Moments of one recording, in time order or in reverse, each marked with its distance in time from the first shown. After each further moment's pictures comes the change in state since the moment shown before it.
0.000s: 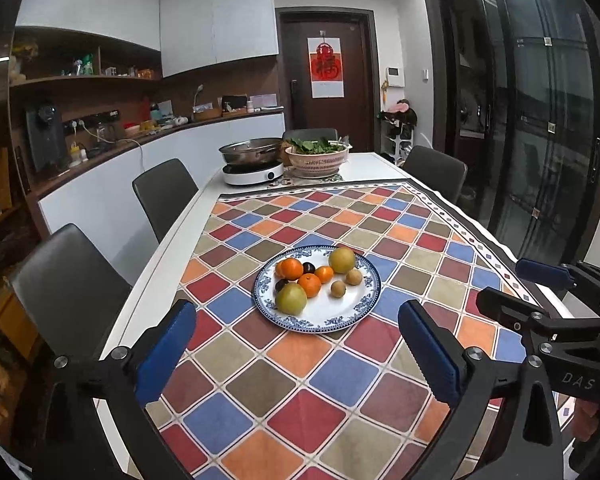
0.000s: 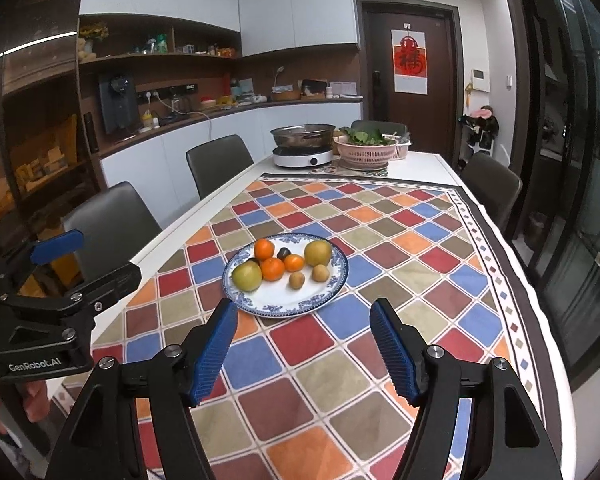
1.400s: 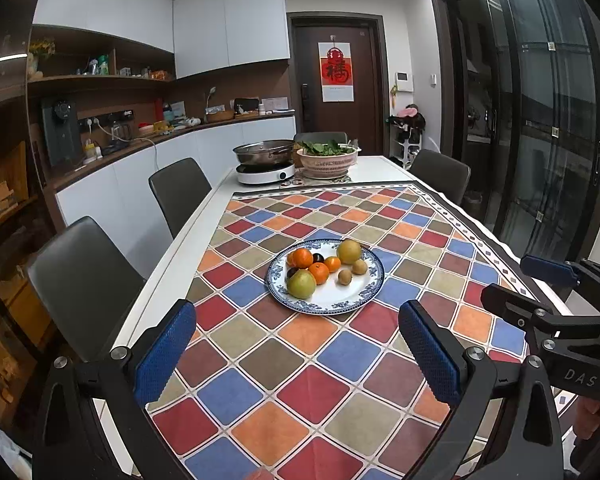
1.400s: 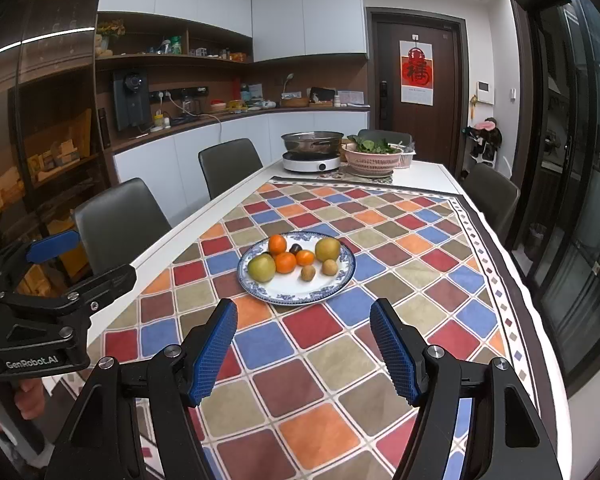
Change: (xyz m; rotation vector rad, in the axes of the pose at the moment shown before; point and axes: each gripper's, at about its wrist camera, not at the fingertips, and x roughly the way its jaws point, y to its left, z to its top) left arm -0.035 0.002 -0.016 -0.014 -0.004 0.038; right arm -0.027 0.019 -0.013 -0.031 -0.024 0.001
